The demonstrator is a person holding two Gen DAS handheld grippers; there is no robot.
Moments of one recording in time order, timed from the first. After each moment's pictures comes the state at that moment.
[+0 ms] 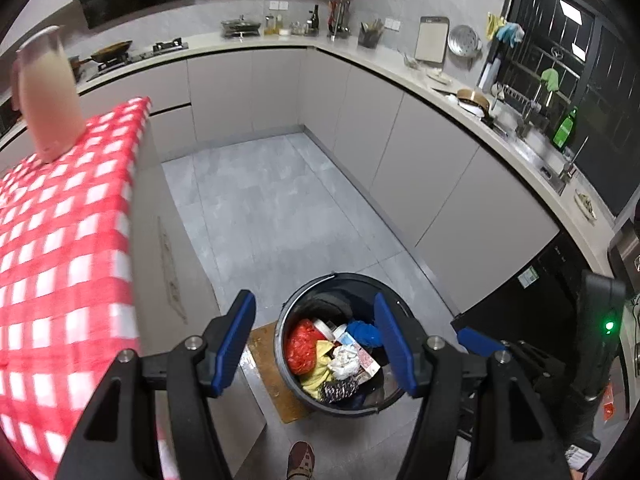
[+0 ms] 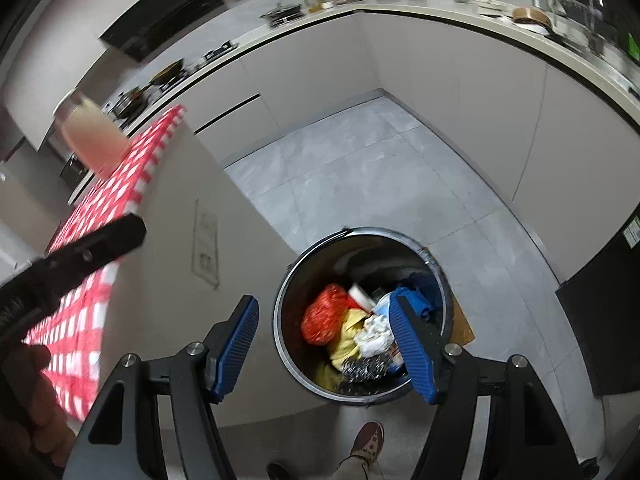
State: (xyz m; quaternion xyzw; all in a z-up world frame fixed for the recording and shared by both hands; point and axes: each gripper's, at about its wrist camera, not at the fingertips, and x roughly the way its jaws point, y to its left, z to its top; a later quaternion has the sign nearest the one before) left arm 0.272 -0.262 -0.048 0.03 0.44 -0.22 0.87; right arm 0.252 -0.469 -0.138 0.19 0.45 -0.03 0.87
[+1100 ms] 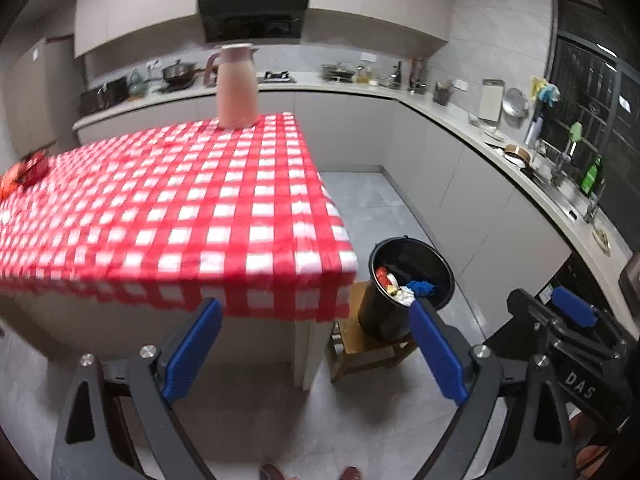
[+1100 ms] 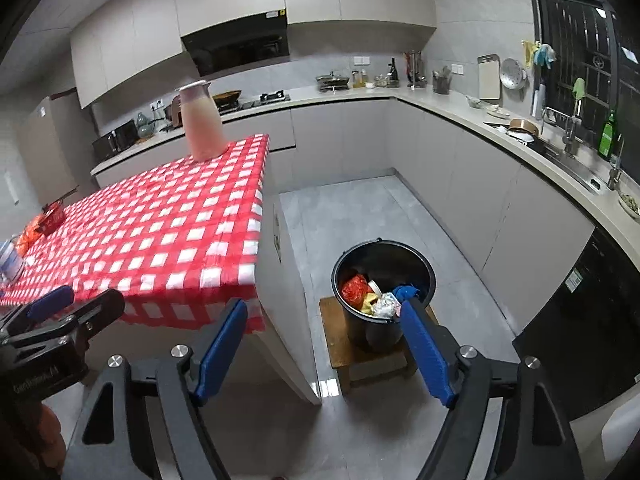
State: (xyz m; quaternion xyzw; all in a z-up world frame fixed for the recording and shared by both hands) left arm 0.038 -0.106 0.002 -0.02 0.37 -0.07 0.92; right arm -0.003 -0.303 -0.005 0.06 0.34 -0.04 0.94
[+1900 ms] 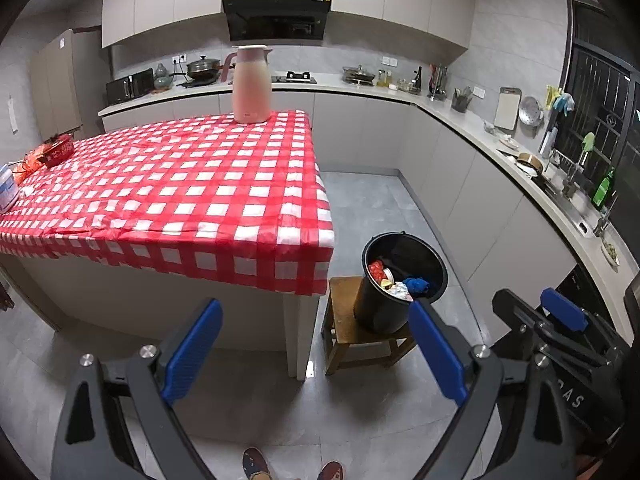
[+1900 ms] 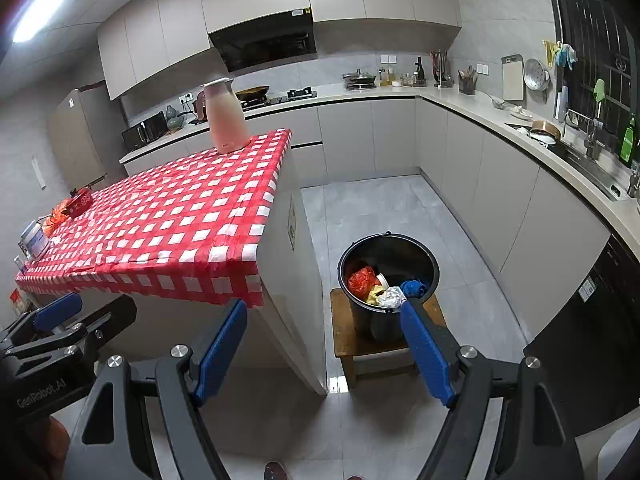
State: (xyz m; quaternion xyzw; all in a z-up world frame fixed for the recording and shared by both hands) left arm -0.013 -0.144 0.002 -0.03 0.37 -0.02 0.93; right arm -0.038 -0.342 -0.005 0.06 0.34 0.02 0.94
